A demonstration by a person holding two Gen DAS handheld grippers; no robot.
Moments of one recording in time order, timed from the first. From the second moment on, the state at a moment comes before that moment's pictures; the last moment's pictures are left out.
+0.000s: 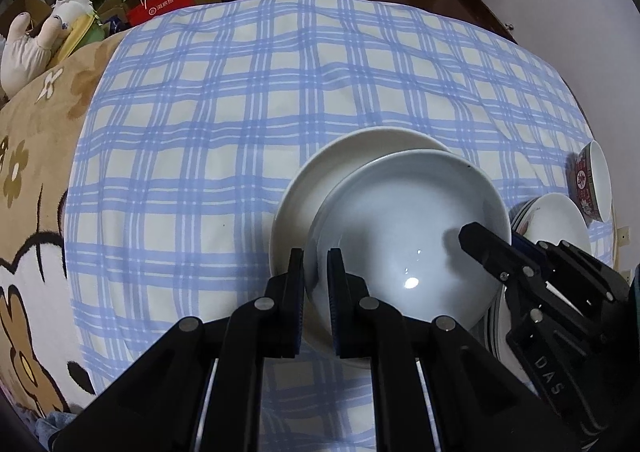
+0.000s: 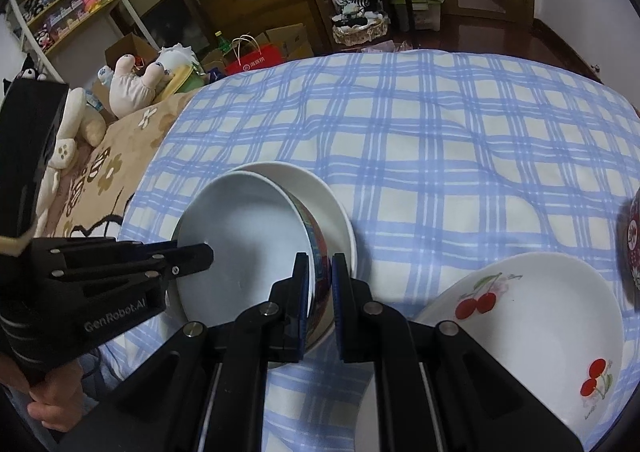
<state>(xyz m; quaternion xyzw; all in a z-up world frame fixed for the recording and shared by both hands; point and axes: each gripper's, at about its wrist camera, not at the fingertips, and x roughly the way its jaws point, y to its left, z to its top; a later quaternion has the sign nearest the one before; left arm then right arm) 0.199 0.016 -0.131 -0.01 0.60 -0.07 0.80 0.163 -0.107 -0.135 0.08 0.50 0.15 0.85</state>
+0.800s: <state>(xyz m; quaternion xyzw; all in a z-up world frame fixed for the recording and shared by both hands) 0.209 0.018 -0.133 -0.02 0.59 -0.05 0.80 0.161 -0.096 -0.136 0.05 0.49 0.15 0.86</state>
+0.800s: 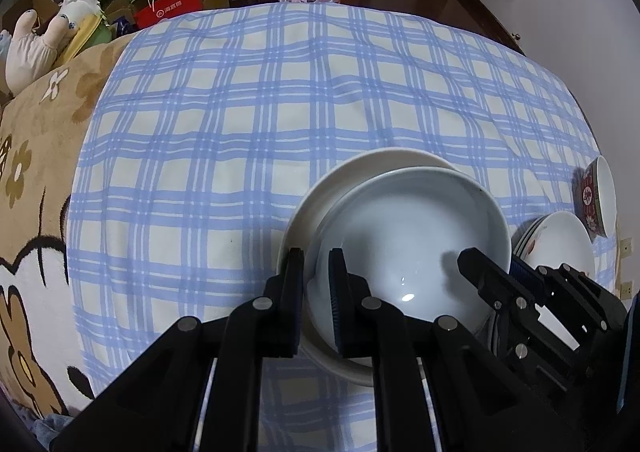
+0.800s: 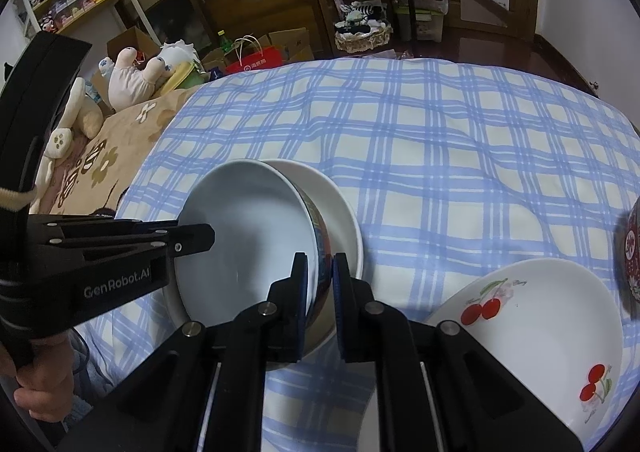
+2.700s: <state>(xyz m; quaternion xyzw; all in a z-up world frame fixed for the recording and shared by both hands) 0.207 0.020 -0.122 0.00 0.57 -0.06 0.82 0.161 -0.107 -0.118 0.07 0.49 0.13 0.86</state>
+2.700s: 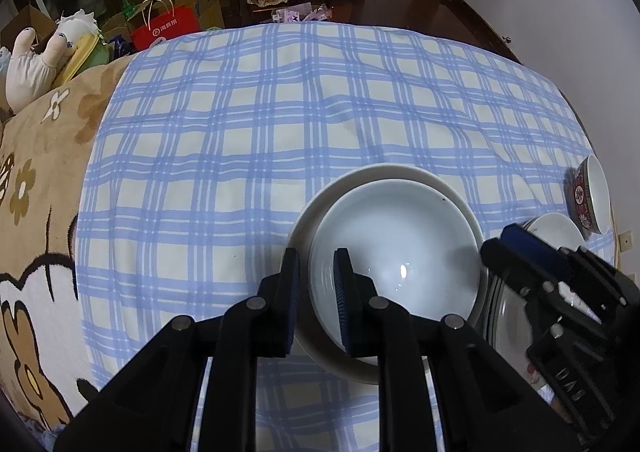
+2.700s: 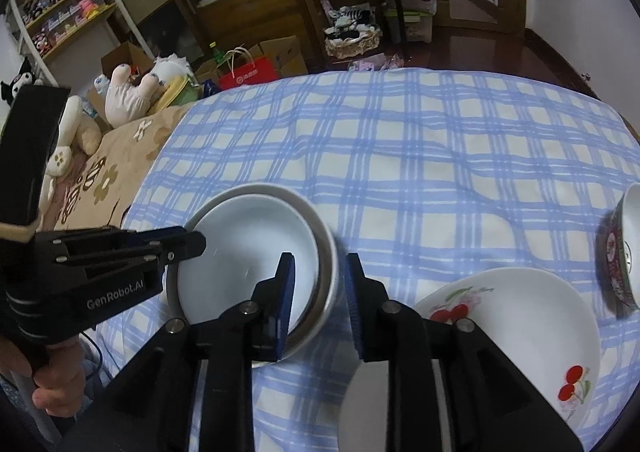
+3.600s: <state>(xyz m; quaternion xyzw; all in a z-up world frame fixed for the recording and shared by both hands) 0.199 -0.019 -0.063 0.01 0.48 -0.09 0.87 0.127 -0.253 -0.045 0.13 0.42 -0.03 0.90</state>
